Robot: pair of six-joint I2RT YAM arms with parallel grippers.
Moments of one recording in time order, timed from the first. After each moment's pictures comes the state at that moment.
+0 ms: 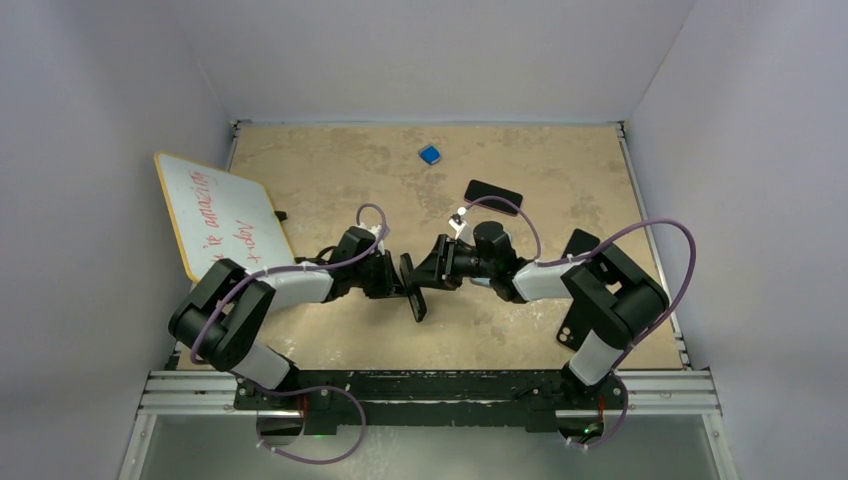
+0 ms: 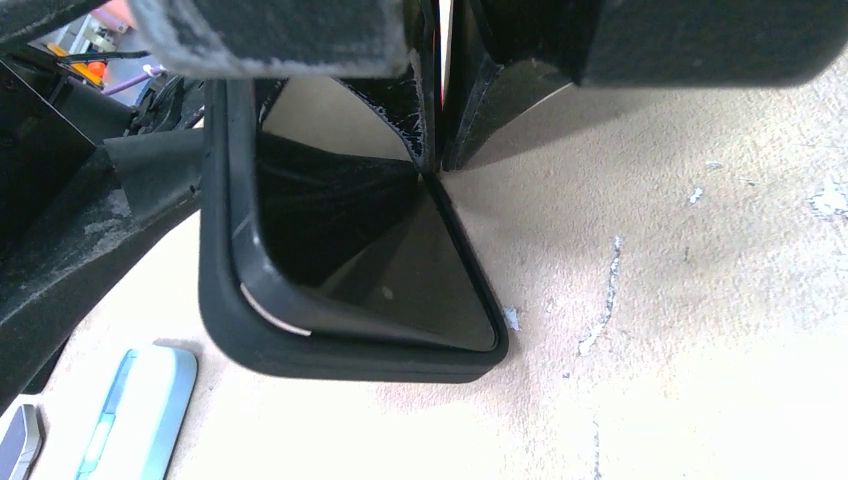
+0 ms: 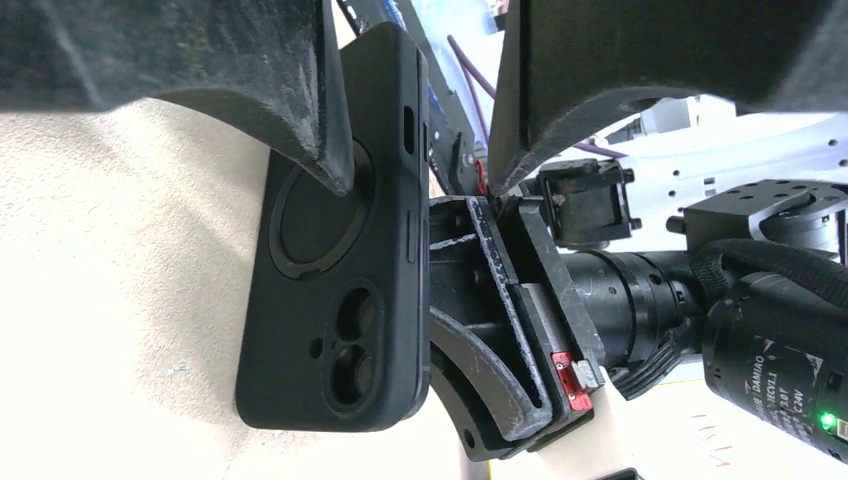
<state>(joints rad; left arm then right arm) -0.56 1.53 0.57 0.08 0.31 -0.73 0.65 1.68 0.61 0.61 -0.62 1.07</state>
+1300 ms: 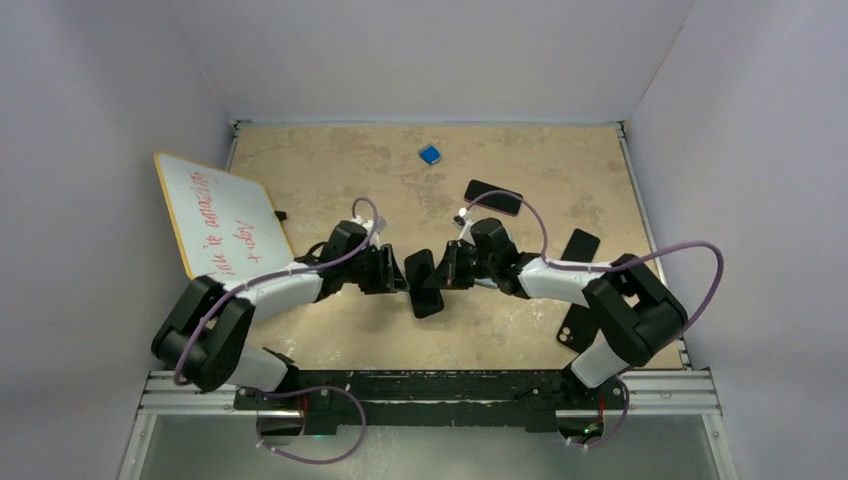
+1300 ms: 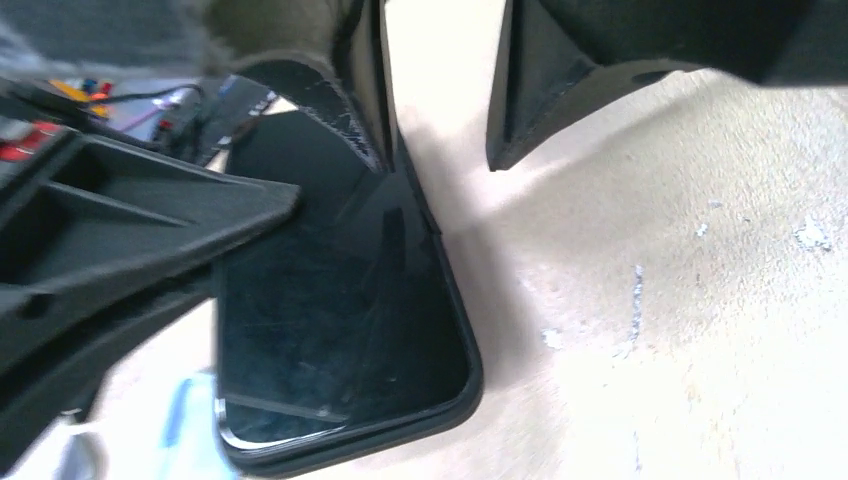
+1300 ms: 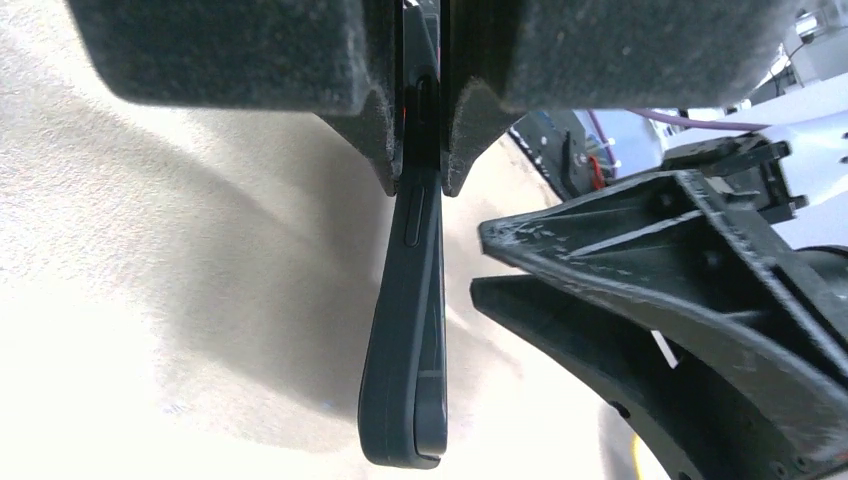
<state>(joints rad) -0.55 1.46 0.59 0.00 0.36 -0.67 0.65 1.59 0.68 0.21 -0.47 0.81</state>
